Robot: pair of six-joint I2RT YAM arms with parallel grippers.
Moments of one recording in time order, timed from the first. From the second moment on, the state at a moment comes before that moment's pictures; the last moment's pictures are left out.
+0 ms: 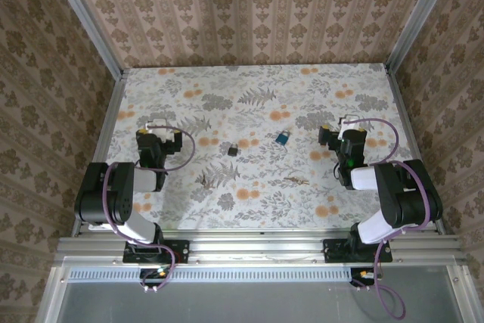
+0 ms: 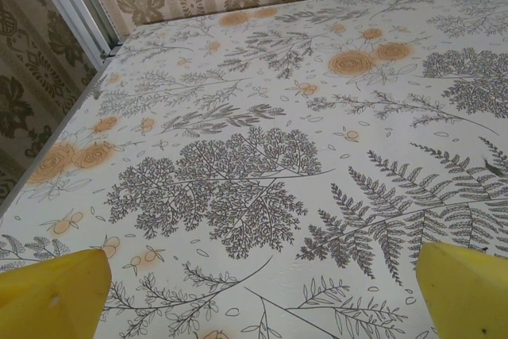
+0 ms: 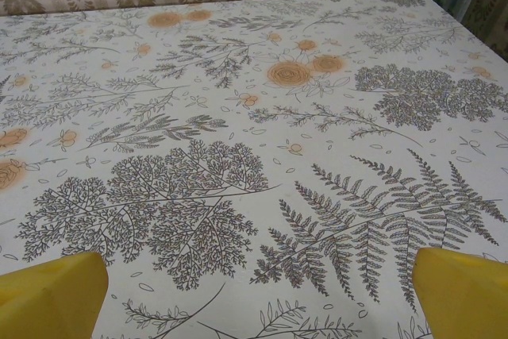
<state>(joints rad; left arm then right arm) -0.07 1.56 0.36 0.88 -0.10 0.13 0.05 1.54 0.38 0.80 0.22 0.07</state>
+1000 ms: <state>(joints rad) 0.03 1.27 0.79 0.06 0.01 -0.28 -0.07 1.19 0.79 -0.04 0.02 0.49</state>
